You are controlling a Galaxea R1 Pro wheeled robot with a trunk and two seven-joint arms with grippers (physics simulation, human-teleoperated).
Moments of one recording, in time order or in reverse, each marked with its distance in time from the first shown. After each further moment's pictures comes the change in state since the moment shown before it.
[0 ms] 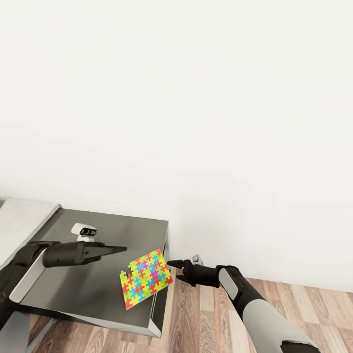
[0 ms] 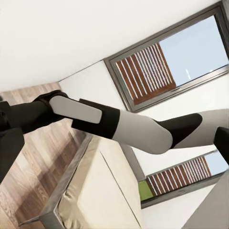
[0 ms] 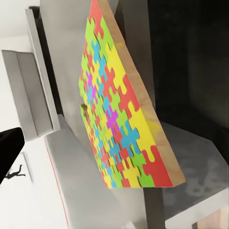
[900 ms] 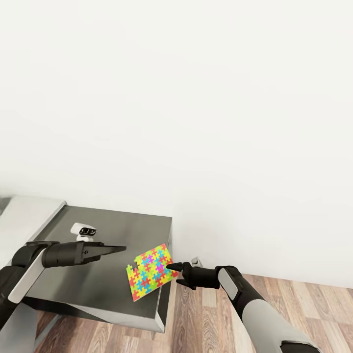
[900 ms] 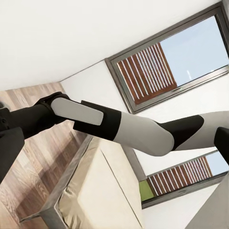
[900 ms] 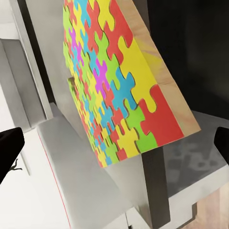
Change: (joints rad) left arm 0.007 -0.002 0.014 -0.009 0.002 0.006 0.012; right arm 0.000 0.002 0.001 0.001 0.001 0.055 -0.041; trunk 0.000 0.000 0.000
